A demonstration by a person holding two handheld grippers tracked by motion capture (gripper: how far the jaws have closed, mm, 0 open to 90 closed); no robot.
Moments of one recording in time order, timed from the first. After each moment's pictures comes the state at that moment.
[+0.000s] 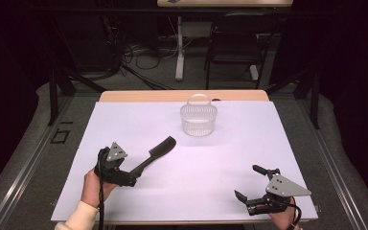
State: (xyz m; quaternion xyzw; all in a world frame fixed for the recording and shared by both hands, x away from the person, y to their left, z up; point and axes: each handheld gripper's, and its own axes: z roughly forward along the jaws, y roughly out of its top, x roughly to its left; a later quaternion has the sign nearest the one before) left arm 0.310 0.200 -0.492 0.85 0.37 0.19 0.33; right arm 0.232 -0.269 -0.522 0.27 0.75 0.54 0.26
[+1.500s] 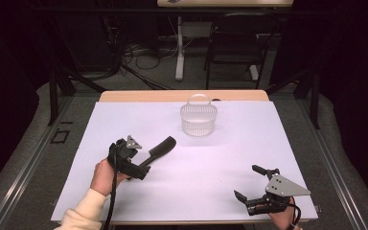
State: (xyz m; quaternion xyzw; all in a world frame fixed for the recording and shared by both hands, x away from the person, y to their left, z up) left arm 0.344 0.171 -0.493 0.88 0.37 0.15 0.24; right arm 0.233 -0.269 -0.522 0.27 0.76 0.54 0.25
